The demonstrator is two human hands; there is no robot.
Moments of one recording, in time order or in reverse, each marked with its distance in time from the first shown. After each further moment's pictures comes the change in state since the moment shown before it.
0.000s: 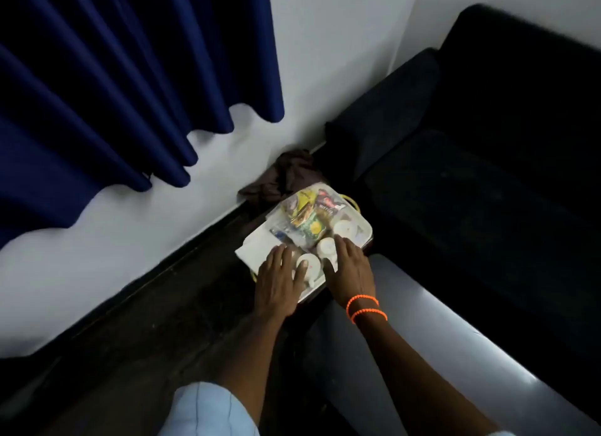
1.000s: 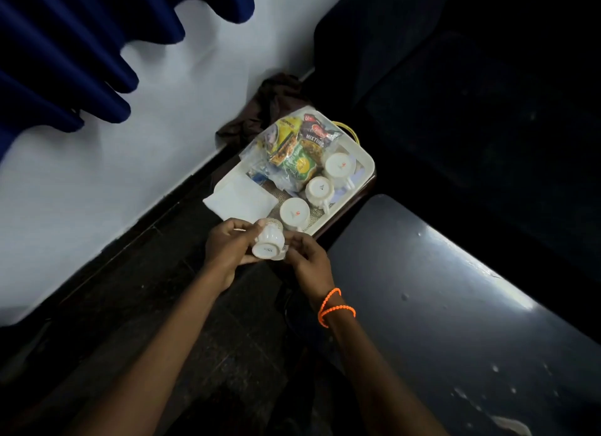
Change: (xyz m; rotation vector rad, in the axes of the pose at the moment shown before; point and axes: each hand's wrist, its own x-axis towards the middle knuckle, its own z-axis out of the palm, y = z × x) left_hand 0.017 -0.068 0.047 -1.005 -0.155 -0.745; right_hand -0.048 -0.001 0.109 1.176 -0.233 0.508
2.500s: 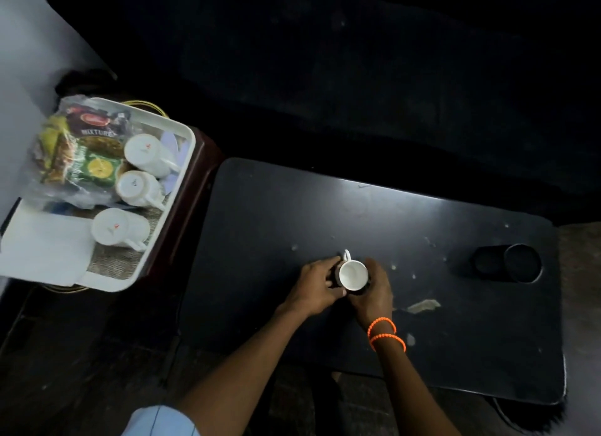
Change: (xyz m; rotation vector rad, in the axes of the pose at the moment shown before) left_hand -0.125 -0.213 0.308 0.700 -1.001 0.349; right_hand -0.119 0.195 -0.291 -0.332 0.852 0.148
